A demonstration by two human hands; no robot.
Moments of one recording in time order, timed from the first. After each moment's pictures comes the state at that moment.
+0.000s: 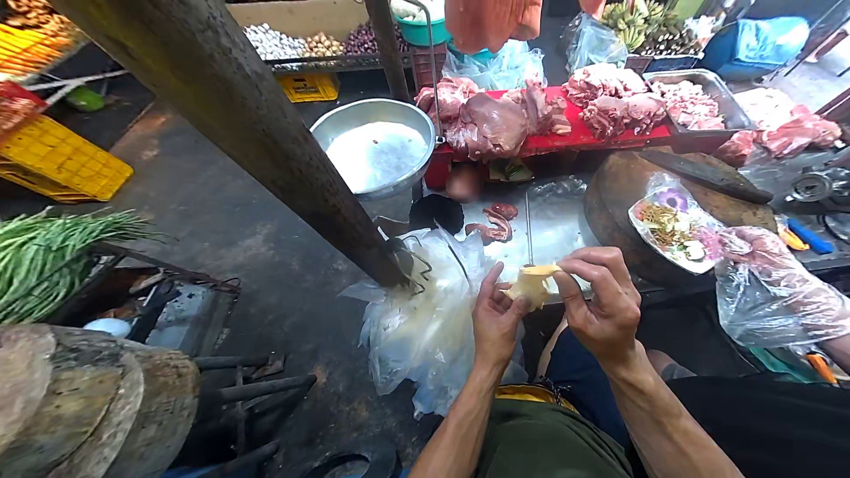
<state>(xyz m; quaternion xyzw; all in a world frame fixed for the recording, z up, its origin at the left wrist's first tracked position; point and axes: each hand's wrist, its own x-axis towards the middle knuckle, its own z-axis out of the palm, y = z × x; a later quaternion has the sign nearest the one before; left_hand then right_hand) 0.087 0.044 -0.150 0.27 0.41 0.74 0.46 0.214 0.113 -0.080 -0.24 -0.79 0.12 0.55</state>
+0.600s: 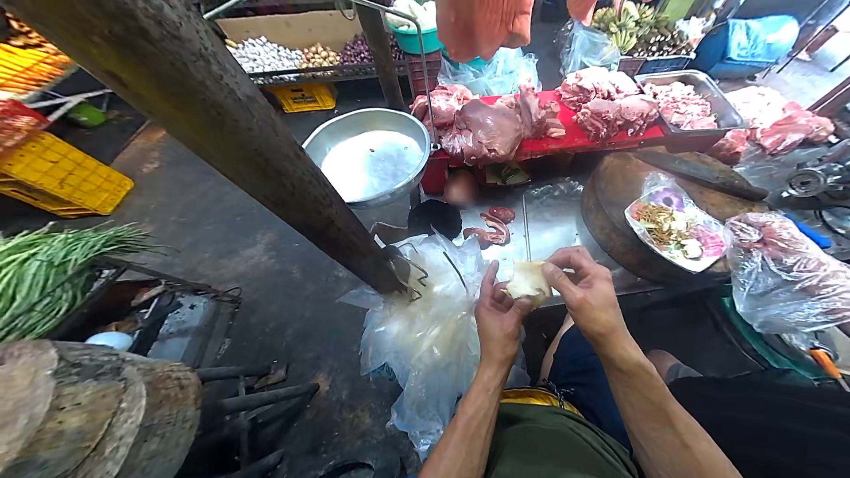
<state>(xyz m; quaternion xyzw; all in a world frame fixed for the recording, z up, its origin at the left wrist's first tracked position) 0.096 0.054 -0.155 0.27 0.36 0.77 0.45 0.213 0.122 -0.087 -0.42 -0.66 0.45 0.43</state>
